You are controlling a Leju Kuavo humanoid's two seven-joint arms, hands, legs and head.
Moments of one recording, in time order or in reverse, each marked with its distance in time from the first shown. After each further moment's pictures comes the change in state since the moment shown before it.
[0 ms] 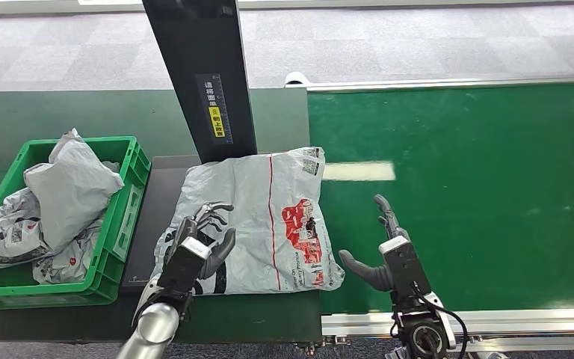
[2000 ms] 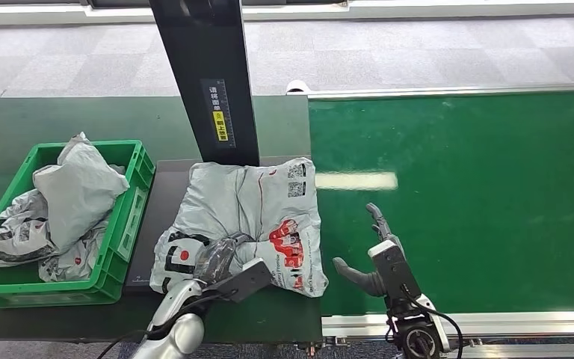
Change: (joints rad) left arm -0.040 -0.005 -0.074 0.181 -0.455 -0.037 0.272; right arm 0.009 0.000 0.014 0.038 0.034 -0.007 0.014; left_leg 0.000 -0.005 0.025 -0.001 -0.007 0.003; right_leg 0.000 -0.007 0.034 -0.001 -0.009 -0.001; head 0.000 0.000
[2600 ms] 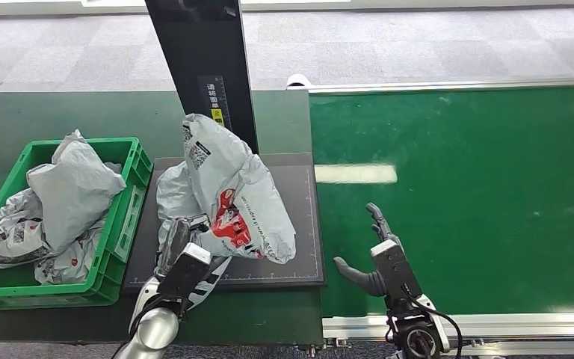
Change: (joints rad) left arm 0.066 0.007 0.079 -0.213 0.358 0.160 -0.282; right arm 0.000 0.000 0.000 0.000 -0.013 0.003 0.001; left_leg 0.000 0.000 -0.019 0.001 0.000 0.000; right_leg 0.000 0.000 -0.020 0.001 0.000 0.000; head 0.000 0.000
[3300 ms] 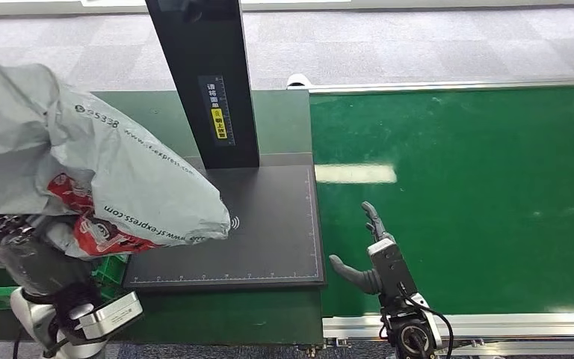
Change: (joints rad) left arm 0.038 0.011 0.169 -0.591 -0.396 0.392 -0.201; right arm -0.025 -0.010 0.036 0.063 -0.052 -0.039 -0.029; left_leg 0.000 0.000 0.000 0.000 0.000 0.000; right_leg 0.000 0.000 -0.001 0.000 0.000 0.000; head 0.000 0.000
